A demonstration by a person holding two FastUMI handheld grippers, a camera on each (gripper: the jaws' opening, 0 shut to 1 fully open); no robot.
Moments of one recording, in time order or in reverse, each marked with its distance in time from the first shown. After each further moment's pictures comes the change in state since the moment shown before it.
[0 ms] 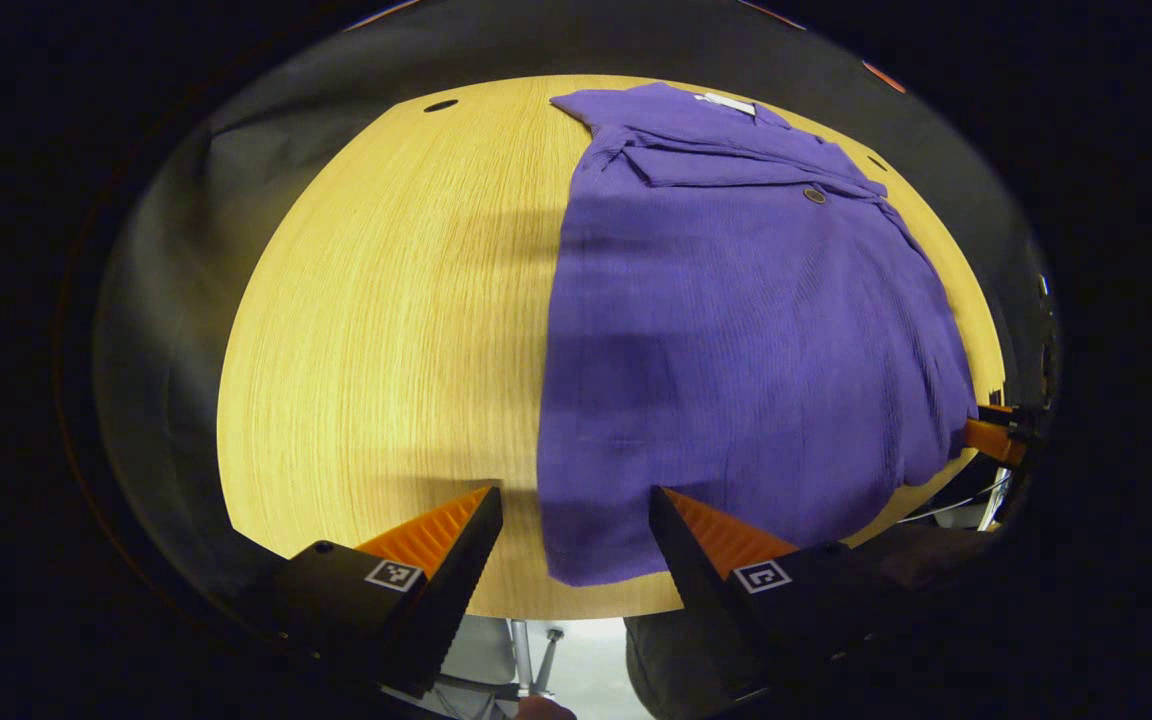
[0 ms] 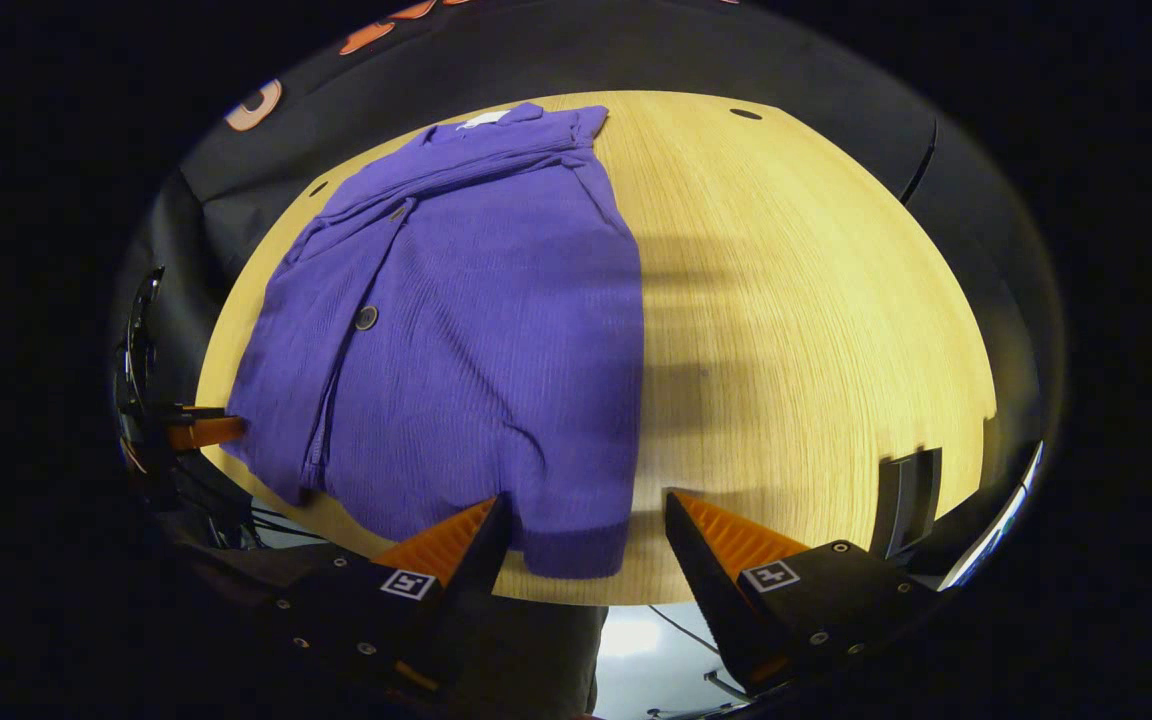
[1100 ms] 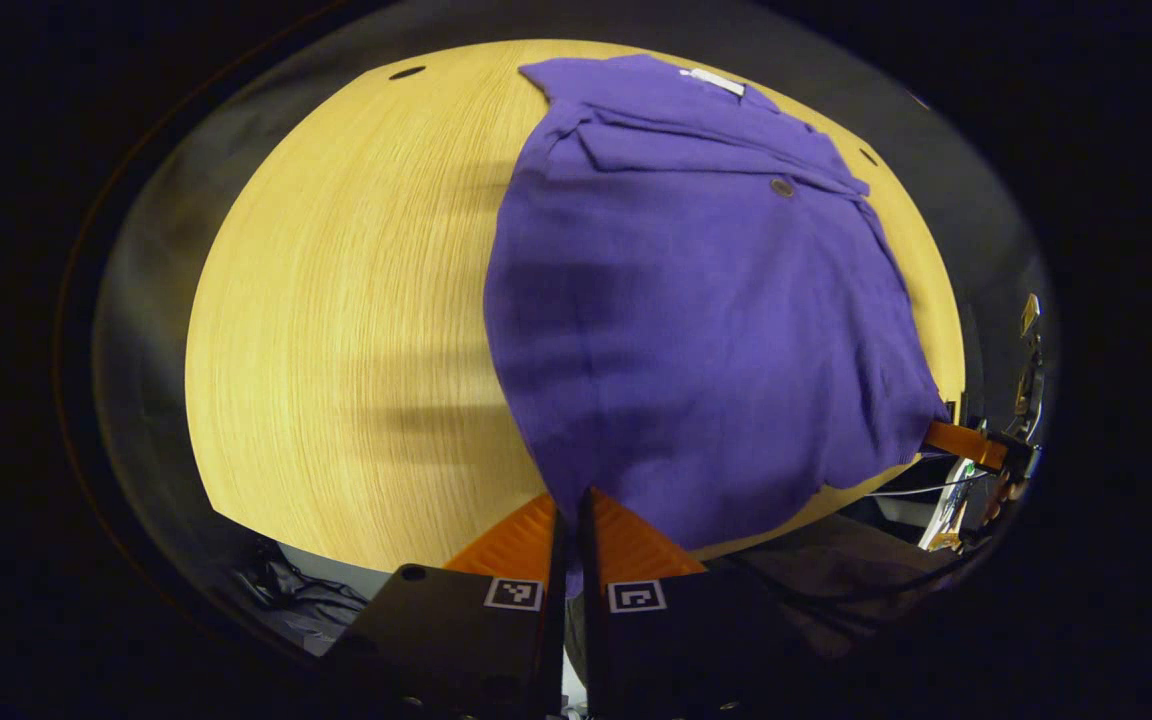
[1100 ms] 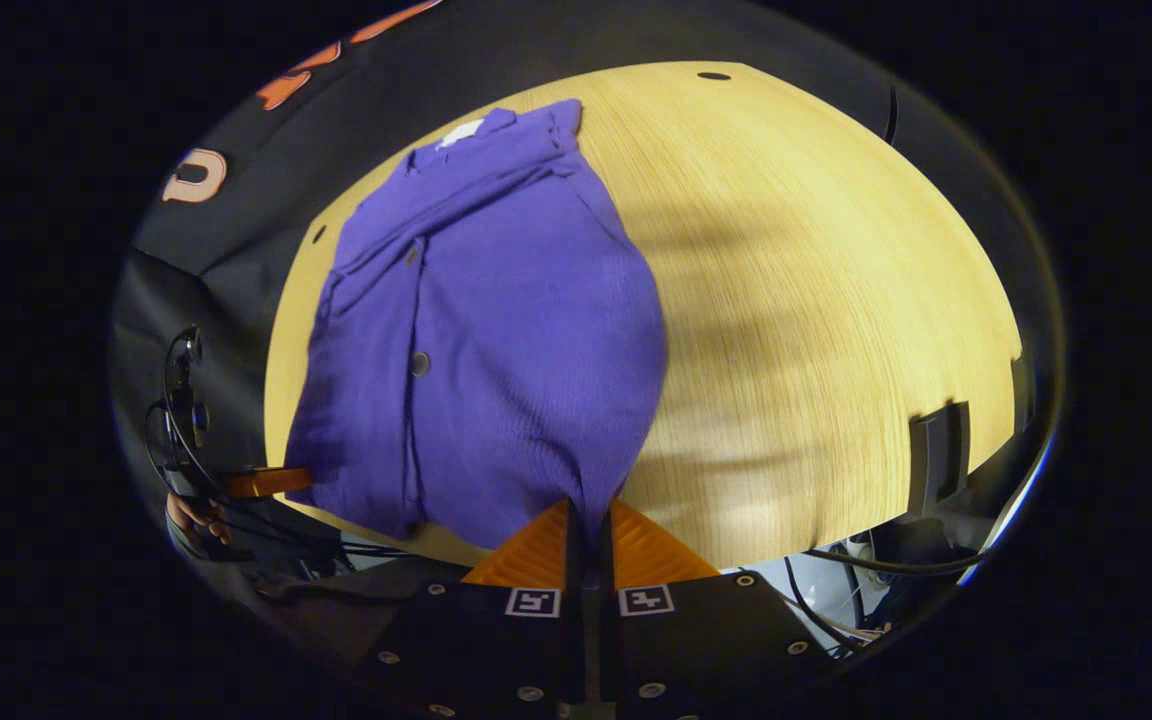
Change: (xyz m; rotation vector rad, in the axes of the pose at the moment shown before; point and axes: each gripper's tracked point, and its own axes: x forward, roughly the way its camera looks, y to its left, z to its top) left arm -0.040 -0.050 0.034 -0.035 0.146 -0.145; right arm -0.041 0.032 0.028 0.212 0.073 0.157
